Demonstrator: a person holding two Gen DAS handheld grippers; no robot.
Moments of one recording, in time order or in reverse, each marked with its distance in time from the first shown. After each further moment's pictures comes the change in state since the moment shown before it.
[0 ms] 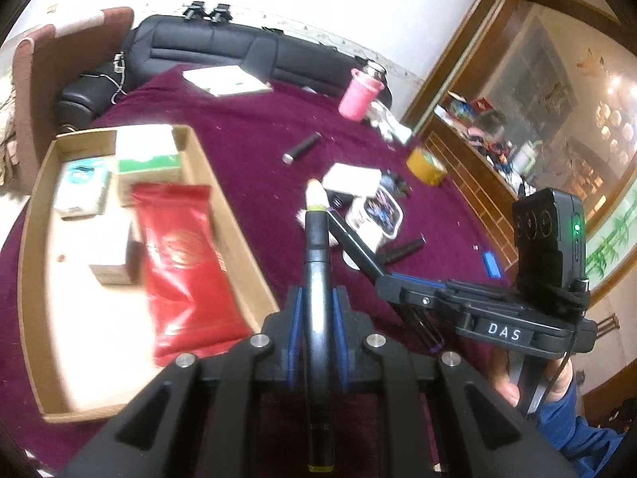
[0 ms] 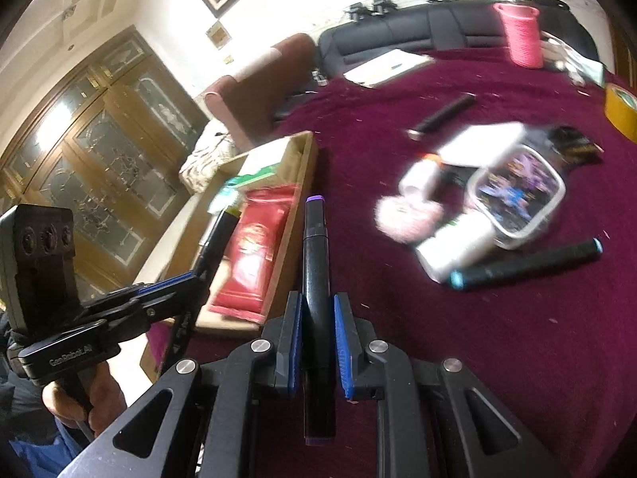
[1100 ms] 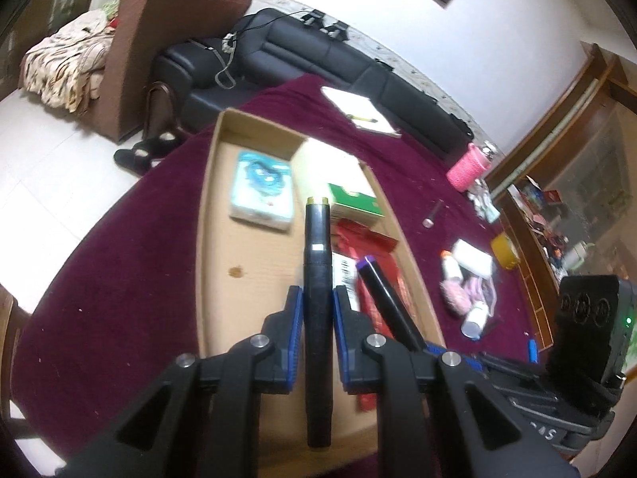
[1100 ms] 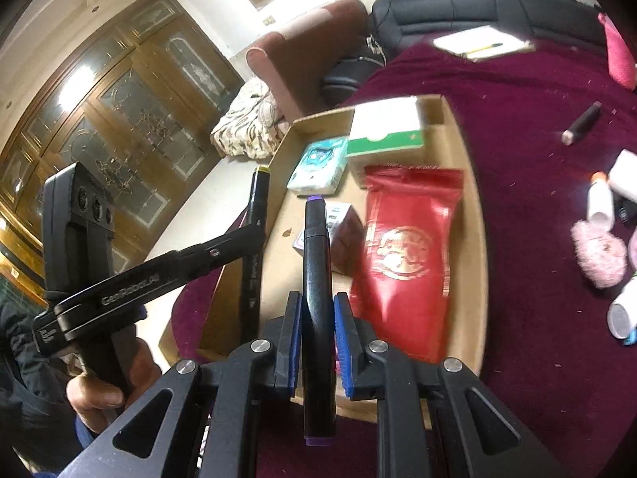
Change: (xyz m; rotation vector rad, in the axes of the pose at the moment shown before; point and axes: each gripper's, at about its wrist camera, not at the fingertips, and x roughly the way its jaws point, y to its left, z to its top) left arm -0.033 0.160 0.010 -0.318 -0.102 0.158; right arm 0.124 0.106 0.022 -0.078 0.133 0.093
